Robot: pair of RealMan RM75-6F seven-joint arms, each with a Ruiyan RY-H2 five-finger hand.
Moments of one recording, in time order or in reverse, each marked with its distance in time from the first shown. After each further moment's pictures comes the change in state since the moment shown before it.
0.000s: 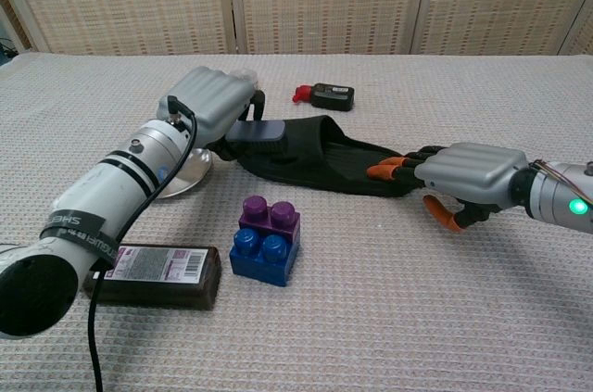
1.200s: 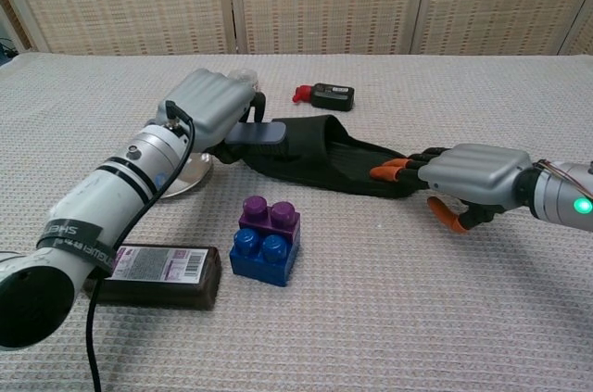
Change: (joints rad) left arm 0.015 -0.013 0.009 0.020 0.035 0.011 -0.024; right arm 0.016 0.022 -0.022 -0.029 0.046 -0.011 -0.028
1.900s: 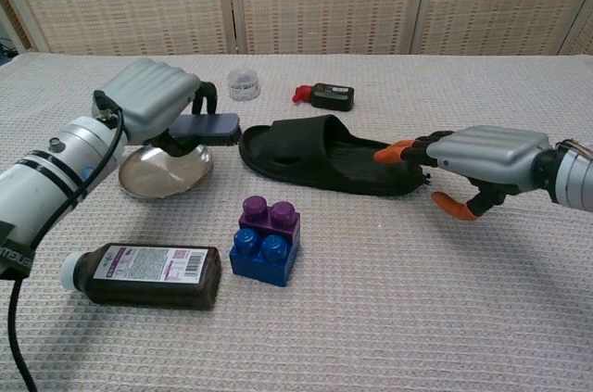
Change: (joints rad) left arm 0.126 0.185 0.063 -0.201 0.022 0.069 0.001; right arm -0.034 0.072 0.014 -0.097 -0.066 0.106 0.136
